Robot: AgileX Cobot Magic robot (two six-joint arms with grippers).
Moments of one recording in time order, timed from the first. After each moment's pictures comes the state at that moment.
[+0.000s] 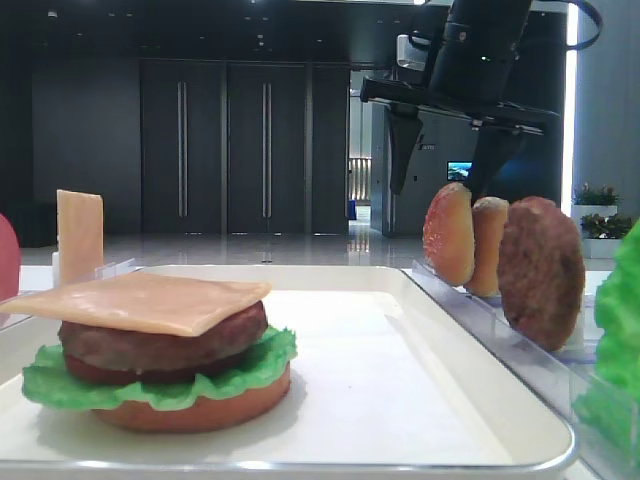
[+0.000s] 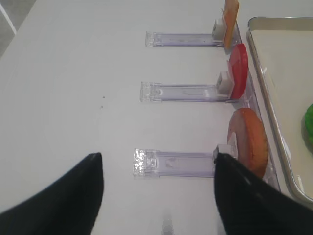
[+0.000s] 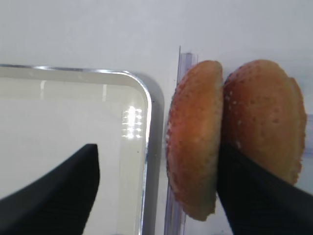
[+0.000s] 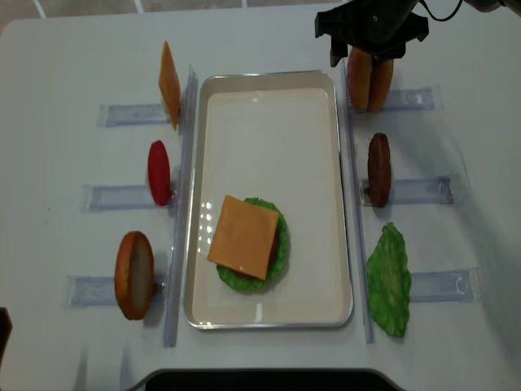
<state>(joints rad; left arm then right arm) 0.00 -0.02 -0.48 0.10 1.11 -0.07 0.39 2.02 -1.66 0.09 0.89 0.26</state>
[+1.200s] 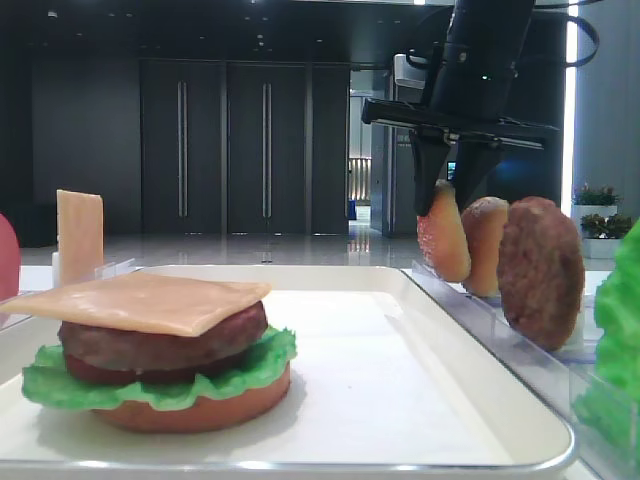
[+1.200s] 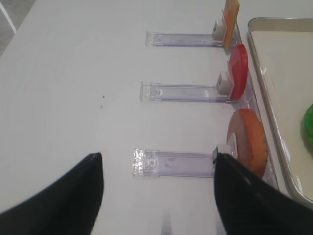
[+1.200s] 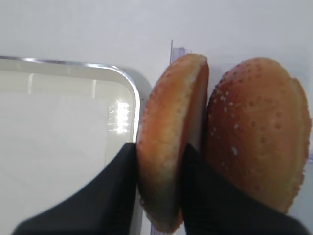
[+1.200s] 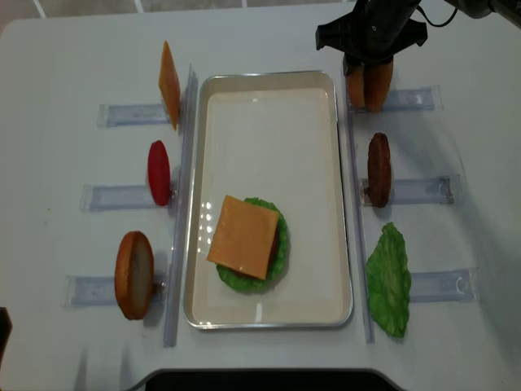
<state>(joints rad) 0.00 -0.02 -0.48 0.10 1.11 -0.07 0.39 2.05 -1.66 0.07 0.89 0.23</state>
